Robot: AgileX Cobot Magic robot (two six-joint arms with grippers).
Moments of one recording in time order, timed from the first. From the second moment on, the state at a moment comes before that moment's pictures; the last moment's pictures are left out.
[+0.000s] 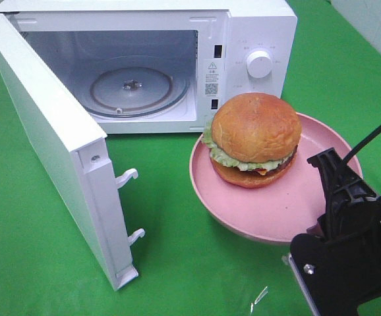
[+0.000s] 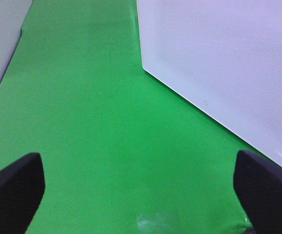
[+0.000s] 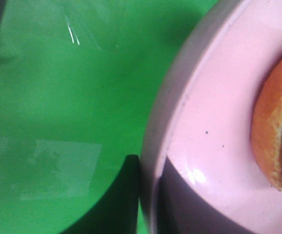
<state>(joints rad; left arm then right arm) 0.09 -0.01 -0.52 -0.16 1.09 0.22 0.96 1.18 -0.42 -0.84 0.50 -0.43</state>
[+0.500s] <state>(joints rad) 0.09 -0.01 -0.52 -0.16 1.09 0.22 0.71 1.18 -0.43 -0.49 0.41 -1.09</state>
